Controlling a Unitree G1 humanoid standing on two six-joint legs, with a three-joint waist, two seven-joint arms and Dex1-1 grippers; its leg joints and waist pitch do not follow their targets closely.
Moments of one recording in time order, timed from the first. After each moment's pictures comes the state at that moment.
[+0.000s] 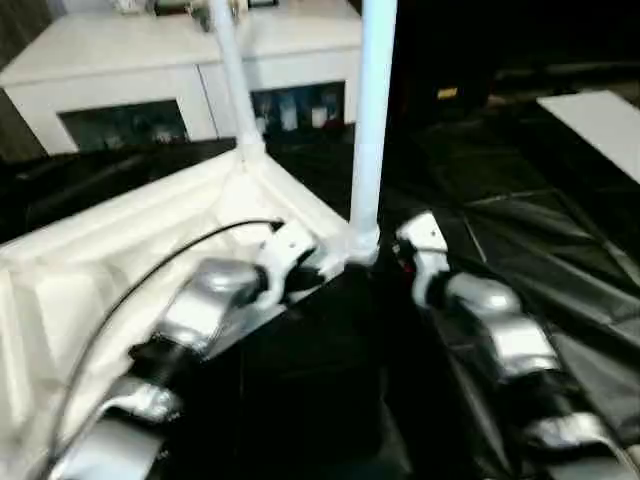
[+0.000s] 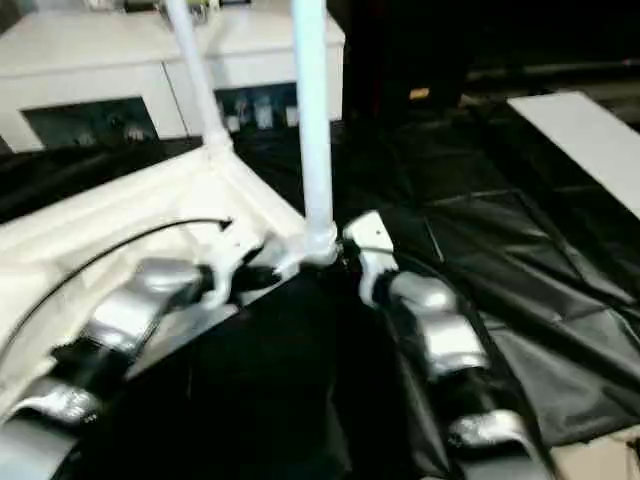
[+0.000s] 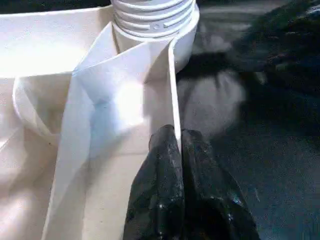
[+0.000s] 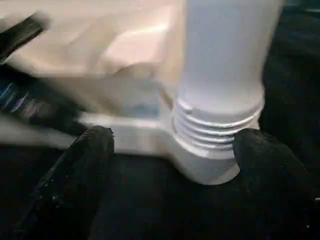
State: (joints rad) left arm -0.58 0.31 -0.28 0.45 -0.01 0.36 -0.86; right arm -0.46 -0.27 0.15 0.42 0.13 0.20 0.74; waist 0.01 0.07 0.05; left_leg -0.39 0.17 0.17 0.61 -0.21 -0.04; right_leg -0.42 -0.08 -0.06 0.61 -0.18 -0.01
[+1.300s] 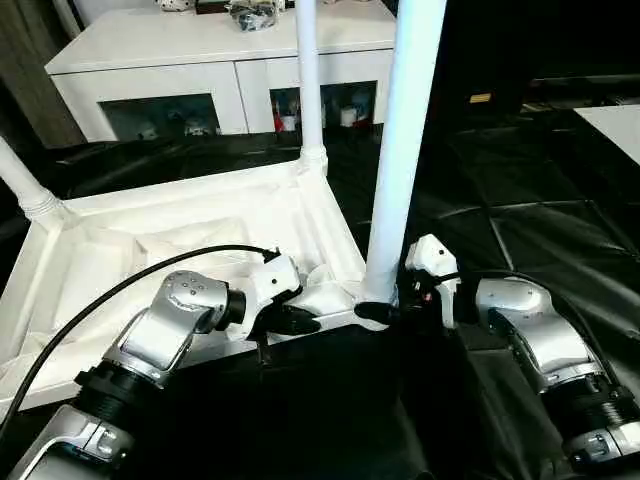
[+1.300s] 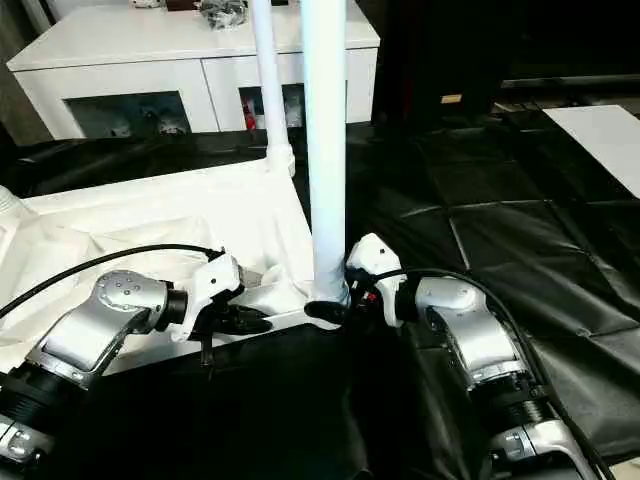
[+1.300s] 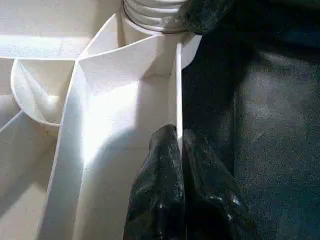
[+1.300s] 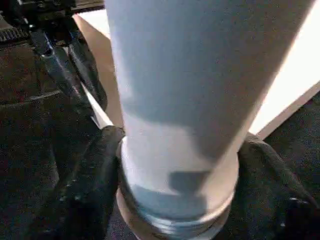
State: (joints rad) left arm -0.47 0.45 -0.35 0.25 -0.07 0.38 -1.12; right arm -0.44 -0.41 0.21 0.35 0.15 0.18 1.03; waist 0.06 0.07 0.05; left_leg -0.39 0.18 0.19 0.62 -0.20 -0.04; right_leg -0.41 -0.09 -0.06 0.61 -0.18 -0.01
